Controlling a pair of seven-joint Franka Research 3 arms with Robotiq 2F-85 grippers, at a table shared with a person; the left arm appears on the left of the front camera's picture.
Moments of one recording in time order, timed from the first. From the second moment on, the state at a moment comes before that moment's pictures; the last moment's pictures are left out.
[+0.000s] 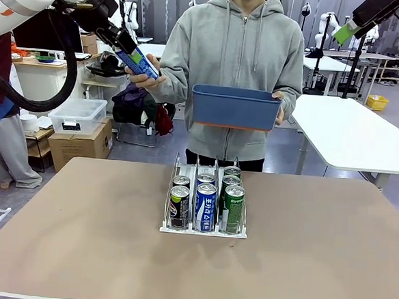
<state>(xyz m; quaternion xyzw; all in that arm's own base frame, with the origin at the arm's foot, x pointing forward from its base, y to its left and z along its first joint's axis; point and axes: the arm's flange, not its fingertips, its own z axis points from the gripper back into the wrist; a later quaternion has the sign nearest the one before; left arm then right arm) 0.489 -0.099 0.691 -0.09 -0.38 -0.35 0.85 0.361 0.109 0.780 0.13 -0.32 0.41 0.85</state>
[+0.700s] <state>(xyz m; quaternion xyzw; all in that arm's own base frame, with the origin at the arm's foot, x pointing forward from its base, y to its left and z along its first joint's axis) 0.489 -0.100 0.690 -0.09 -0.38 -0.35 0.85 0.361 0.109 0.780 0.13 -0.32 0.41 0.85</state>
